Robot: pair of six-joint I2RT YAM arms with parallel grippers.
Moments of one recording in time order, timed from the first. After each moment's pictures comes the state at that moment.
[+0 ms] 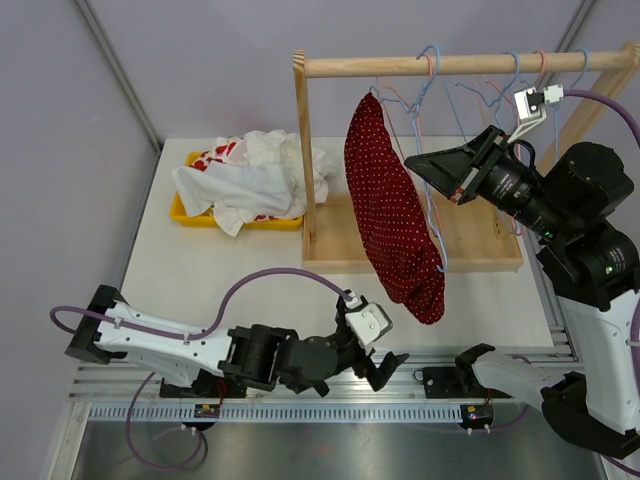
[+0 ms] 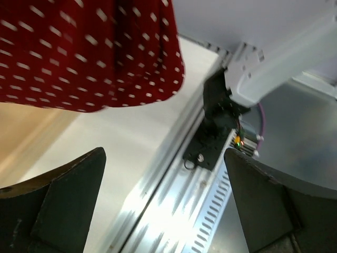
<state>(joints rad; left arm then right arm) -1.74 1.23 1.03 -0.06 -0.62 -0.27 0.47 1.06 1.81 -0.65 -0.35 0.75</state>
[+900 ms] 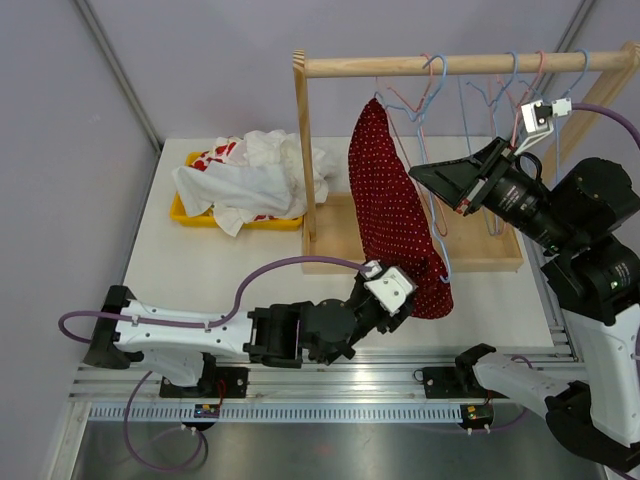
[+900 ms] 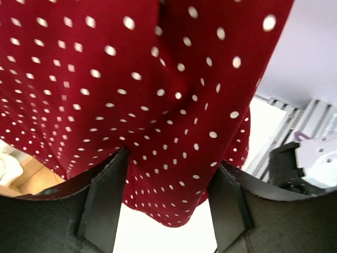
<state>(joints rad) -1.61 1.37 1.23 0.08 -0.73 0.04 0.47 1.00 1.74 -0.63 -0.36 0.78</state>
